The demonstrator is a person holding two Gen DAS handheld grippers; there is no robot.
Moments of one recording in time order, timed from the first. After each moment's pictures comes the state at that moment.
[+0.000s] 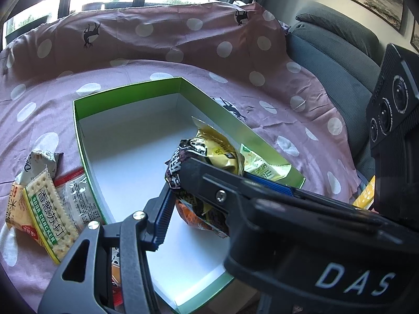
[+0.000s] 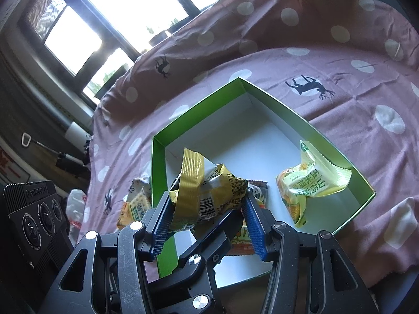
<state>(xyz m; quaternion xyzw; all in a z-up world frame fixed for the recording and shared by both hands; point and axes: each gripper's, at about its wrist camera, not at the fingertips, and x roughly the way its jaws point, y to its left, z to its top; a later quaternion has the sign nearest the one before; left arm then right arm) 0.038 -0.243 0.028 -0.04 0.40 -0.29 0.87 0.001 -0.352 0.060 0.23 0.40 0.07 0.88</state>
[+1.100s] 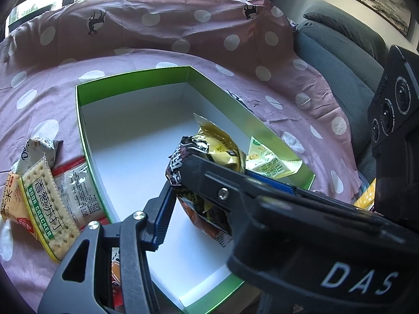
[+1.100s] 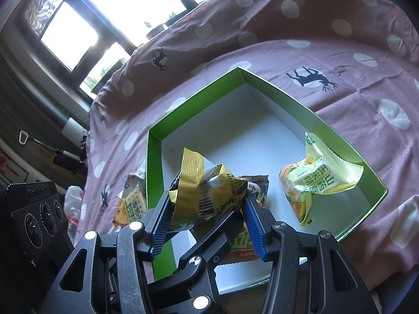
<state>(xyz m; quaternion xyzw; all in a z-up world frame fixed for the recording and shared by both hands) 0.045 -0.237 0.017 -0.05 0.42 -0.28 0.86 0.010 -0.348 0.050 0.23 0.41 0.06 0.88</state>
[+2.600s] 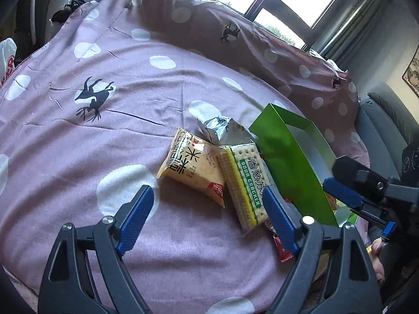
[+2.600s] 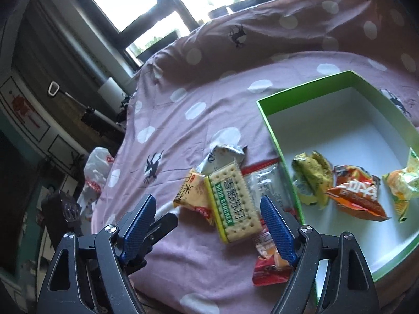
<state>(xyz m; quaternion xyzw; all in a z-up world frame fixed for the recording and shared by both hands) 0.021 -0.010 -0.002 -0.21 0.41 -0.12 0.88 0.023 -0.207 0.059 0.14 0.42 0.18 0.88</state>
